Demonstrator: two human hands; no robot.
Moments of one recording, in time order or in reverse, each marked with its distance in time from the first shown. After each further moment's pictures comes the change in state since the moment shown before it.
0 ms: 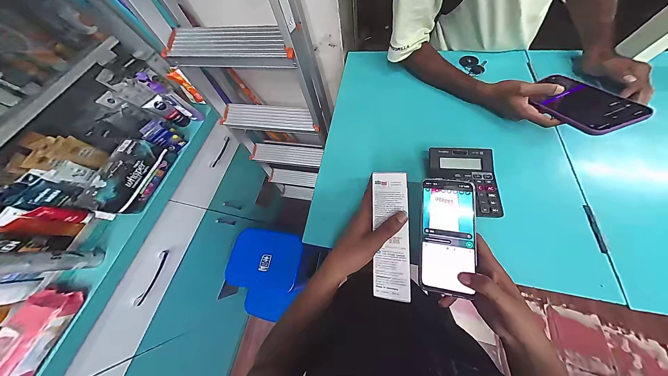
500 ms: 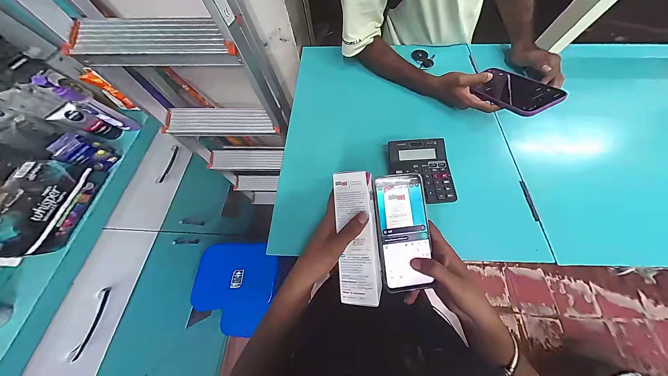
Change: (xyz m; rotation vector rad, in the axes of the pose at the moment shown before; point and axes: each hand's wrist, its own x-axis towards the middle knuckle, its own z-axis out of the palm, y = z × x) left_hand -0.003 -0.004 0.005 -0.090 0.006 -0.017; right_hand 0.003 -0.003 0.009 0.013 -0.067 0.029
